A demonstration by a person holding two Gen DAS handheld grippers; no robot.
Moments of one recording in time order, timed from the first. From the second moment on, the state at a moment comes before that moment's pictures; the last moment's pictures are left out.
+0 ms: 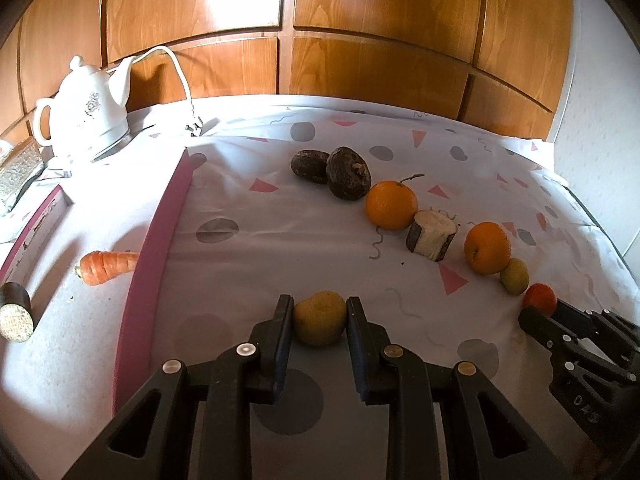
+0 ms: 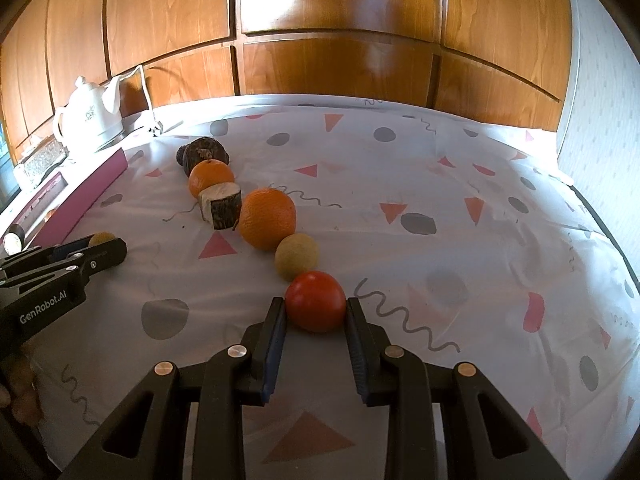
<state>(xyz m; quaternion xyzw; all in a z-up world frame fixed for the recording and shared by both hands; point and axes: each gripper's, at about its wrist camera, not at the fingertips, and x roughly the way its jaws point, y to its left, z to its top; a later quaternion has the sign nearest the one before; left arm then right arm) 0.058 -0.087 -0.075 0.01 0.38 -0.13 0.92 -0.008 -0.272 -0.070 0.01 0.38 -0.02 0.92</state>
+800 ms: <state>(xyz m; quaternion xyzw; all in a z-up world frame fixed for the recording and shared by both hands) 0.030 -0.028 -0.012 -0.04 0.37 -0.13 0.92 0.011 -0.219 -0.039 0.04 0.42 0.09 0.90</state>
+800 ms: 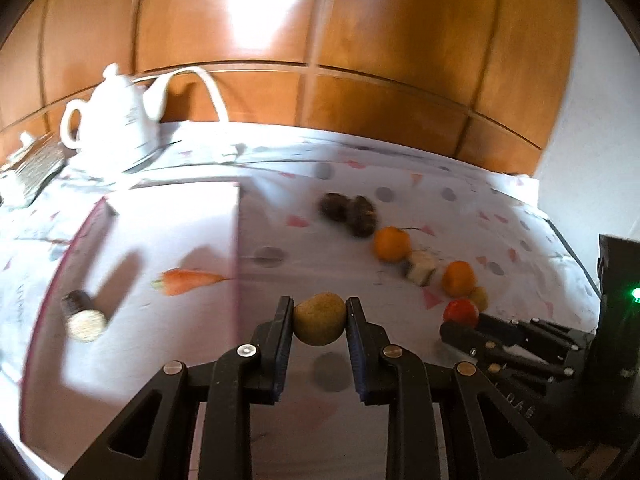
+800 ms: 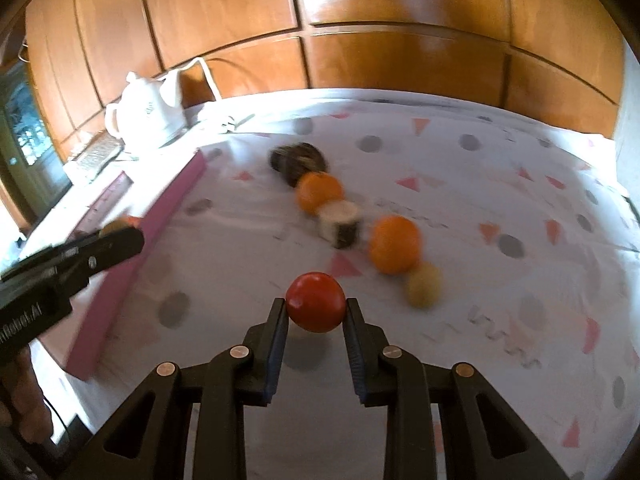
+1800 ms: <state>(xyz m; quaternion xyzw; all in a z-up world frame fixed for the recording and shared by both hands) 0.029 0.097 -0.030 -0.12 0.38 0.08 0.91 0.085 -0.055 -0.017 0.06 0.45 0.29 0.84</state>
